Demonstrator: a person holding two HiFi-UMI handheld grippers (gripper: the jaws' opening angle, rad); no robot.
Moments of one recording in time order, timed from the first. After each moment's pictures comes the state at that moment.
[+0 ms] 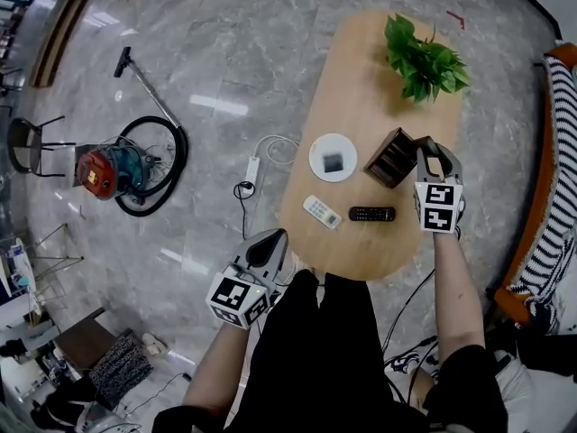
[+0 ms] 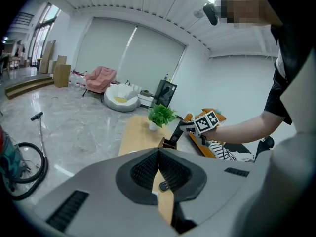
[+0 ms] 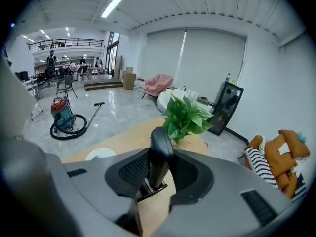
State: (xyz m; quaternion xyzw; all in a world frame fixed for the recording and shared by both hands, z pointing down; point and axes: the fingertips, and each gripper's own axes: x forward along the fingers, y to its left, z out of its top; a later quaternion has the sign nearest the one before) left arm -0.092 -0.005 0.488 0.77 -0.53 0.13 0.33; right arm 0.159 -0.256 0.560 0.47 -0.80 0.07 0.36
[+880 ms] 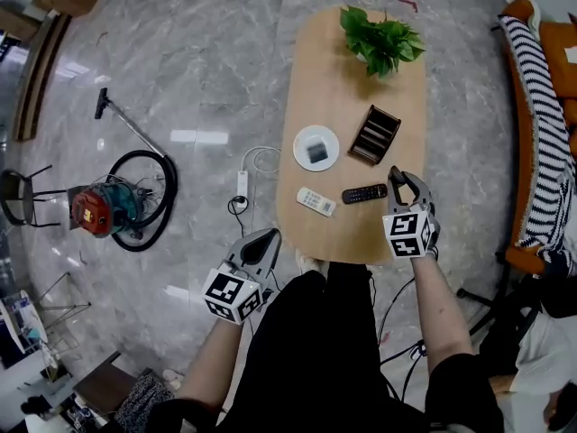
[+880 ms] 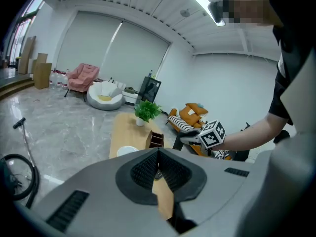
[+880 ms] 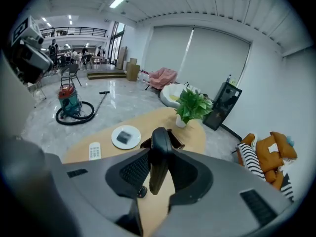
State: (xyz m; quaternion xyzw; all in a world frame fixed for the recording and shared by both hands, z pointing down) left arm -0.097 0.038 0.482 0.83 -0.44 0.15 0.31; right arm 0.158 -0.095 0.568 0.47 -0.78 0.05 0.41
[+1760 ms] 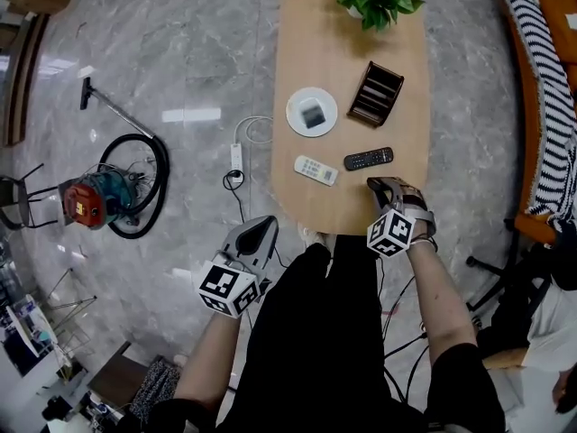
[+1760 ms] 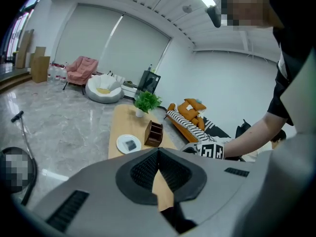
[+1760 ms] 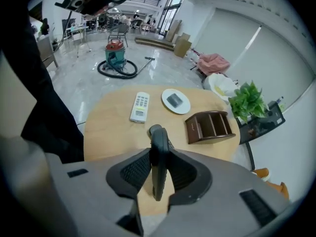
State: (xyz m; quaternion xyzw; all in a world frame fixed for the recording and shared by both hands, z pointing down) left arm -0.097 0.070 0.523 0.83 -0.42 0.16 0.33; right arm 0.133 0.029 0.698 0.24 -0.77 -0.03 0.60
